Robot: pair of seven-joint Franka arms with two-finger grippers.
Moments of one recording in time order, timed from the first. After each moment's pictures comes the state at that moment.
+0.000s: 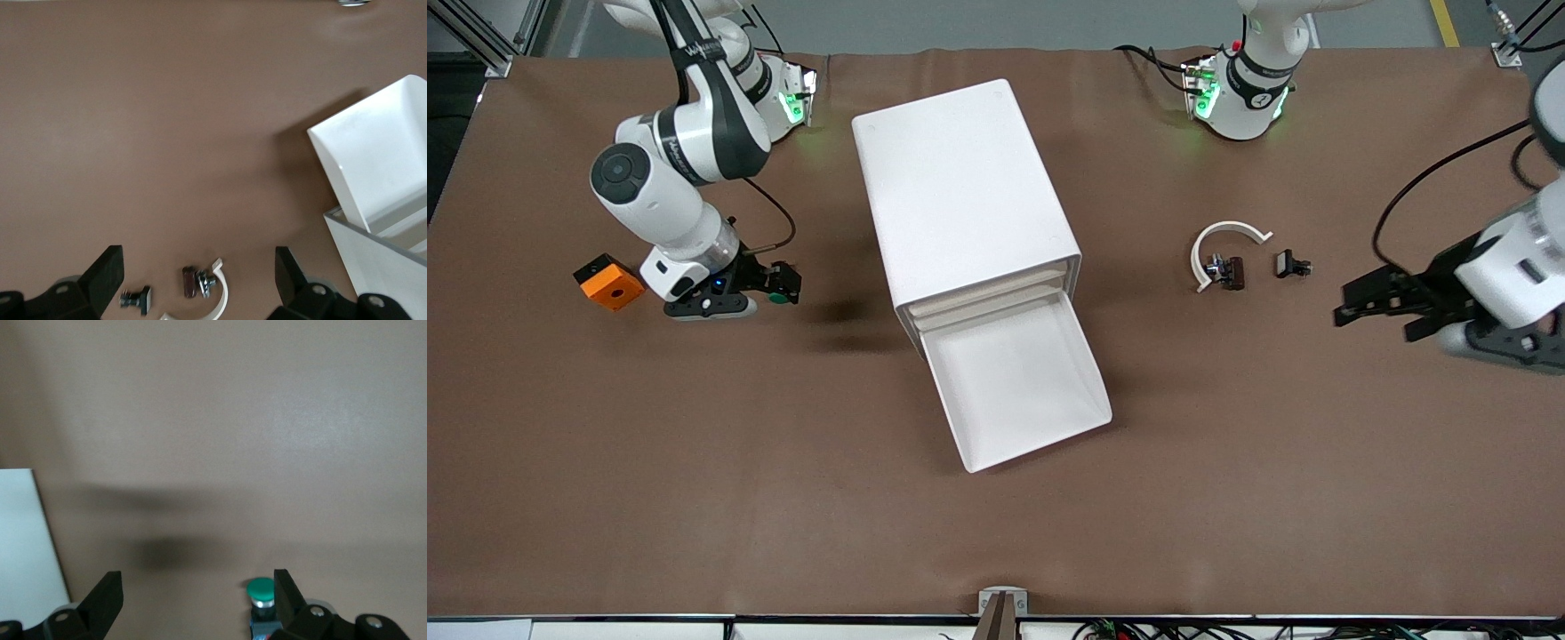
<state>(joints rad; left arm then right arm) 0.14 0.21 -0.22 -1.41 -0.10 1.66 0.04 0.31 0.06 -0.05 -2.33 0.09 2.46 0.15</state>
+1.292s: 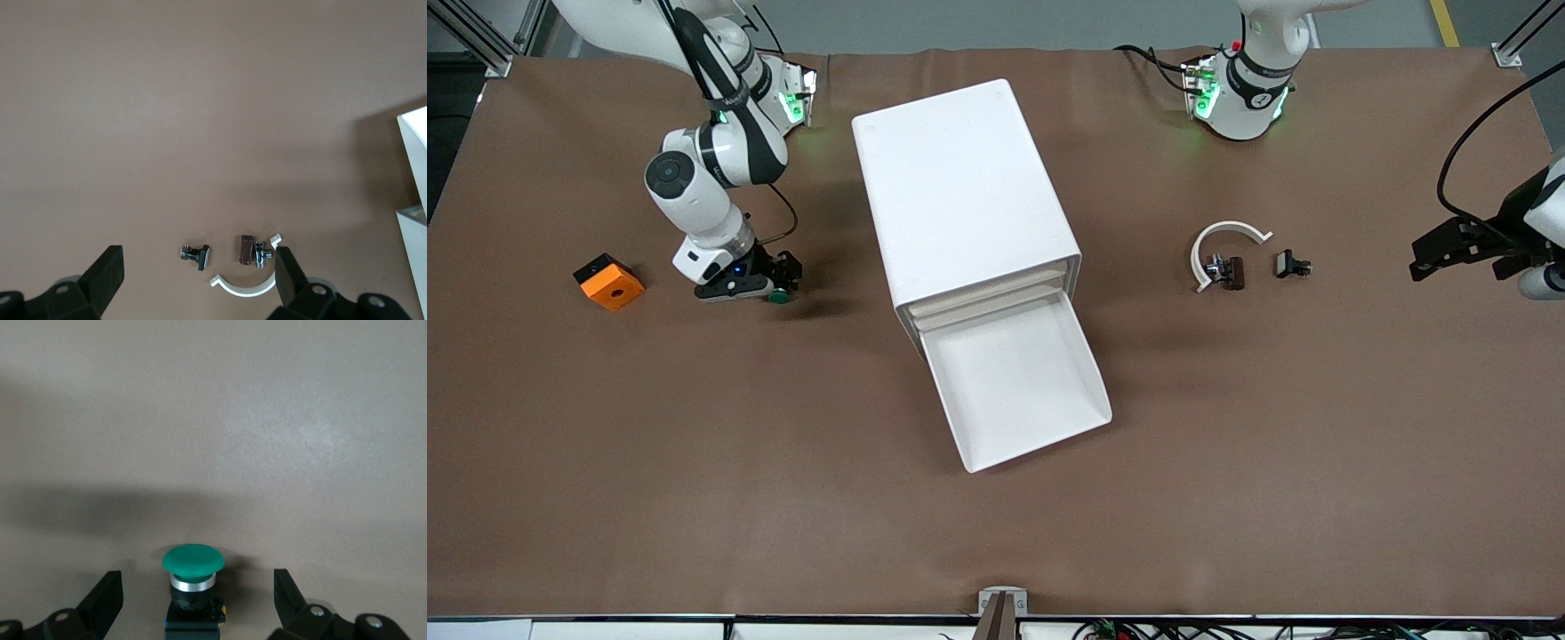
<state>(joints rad) 0.07 0.08 -0.09 -1.52 0.04 1.64 -0.02 0.27 0.16 -0.07 -2.68 0.06 2.92 0.00</state>
